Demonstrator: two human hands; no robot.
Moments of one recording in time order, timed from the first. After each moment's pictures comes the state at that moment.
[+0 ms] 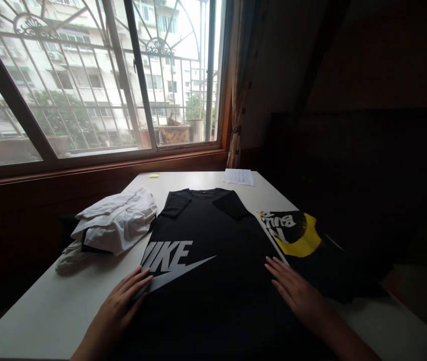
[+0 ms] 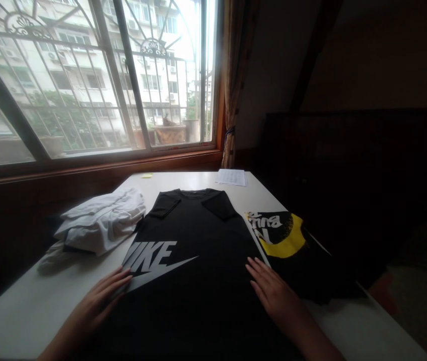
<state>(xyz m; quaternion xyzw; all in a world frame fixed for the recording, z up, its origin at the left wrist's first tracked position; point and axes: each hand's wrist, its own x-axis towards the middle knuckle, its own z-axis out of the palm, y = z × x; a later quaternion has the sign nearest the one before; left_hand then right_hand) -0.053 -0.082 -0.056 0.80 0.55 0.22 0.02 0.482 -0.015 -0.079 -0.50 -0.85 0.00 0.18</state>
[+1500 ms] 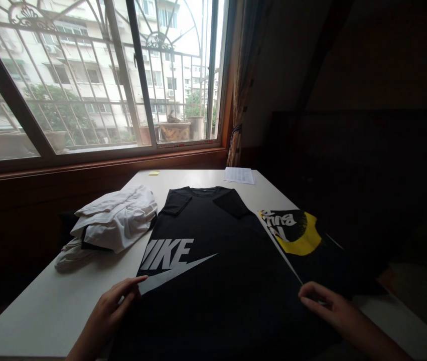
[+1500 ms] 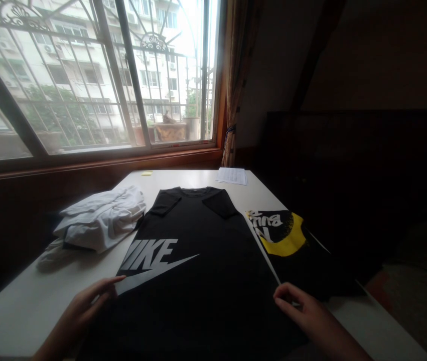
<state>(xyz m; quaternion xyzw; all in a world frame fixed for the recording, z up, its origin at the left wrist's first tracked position) -0.047 -0.097 -0.026 0.68 0.61 0.31 0.27 0.512 -0.059 -0.037 -0.63 -0.64 0.37 0.24</state>
